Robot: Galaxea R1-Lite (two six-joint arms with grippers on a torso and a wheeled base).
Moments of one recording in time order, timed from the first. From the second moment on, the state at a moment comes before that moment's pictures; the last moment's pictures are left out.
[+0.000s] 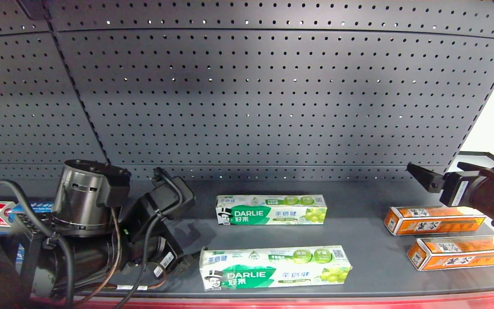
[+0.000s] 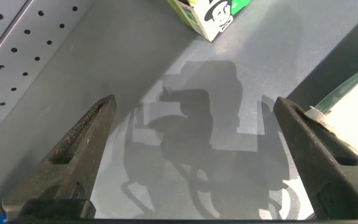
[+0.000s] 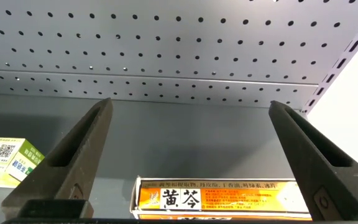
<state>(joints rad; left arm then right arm) -0.52 1.54 -0.68 -0.25 0.05 0.40 0.22 1.34 -0.51 -0.78 -0.16 0.01</state>
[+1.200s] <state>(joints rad) -0.25 1.21 -0.61 -0.25 0.04 0.39 0.15 1.22 -0.43 -0.77 -0.16 0.01</state>
